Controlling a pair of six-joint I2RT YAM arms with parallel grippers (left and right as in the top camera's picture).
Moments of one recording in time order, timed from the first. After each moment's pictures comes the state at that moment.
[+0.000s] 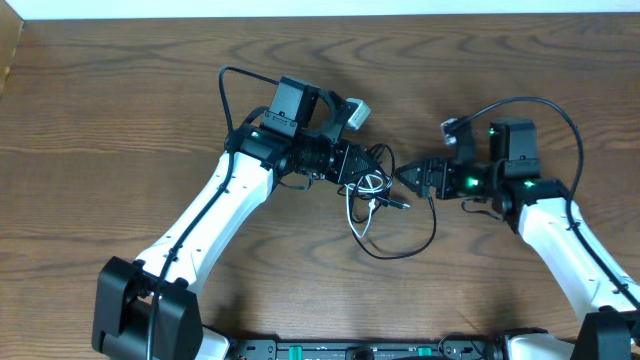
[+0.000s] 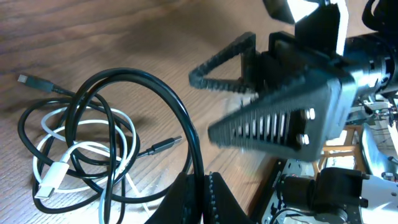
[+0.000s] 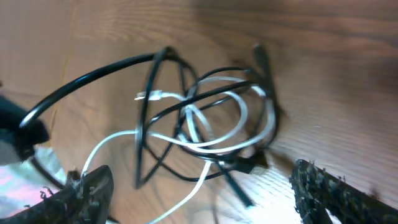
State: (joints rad) left arm -0.43 1.62 1.24 -0.60 0.78 -0.15; right arm 0.13 1.42 0.80 -0.31 -0.76 0.25
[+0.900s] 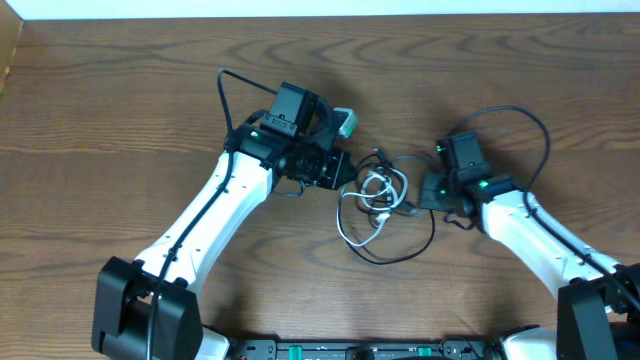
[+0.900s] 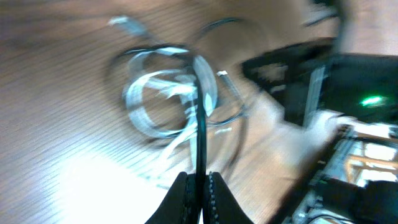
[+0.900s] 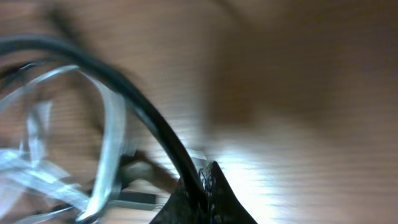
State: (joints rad) left arm -0.42 1.62 1.24 -0.76 0.57 -0.15; right arm 0.28 1.53 0.80 -0.46 0.02 0.47
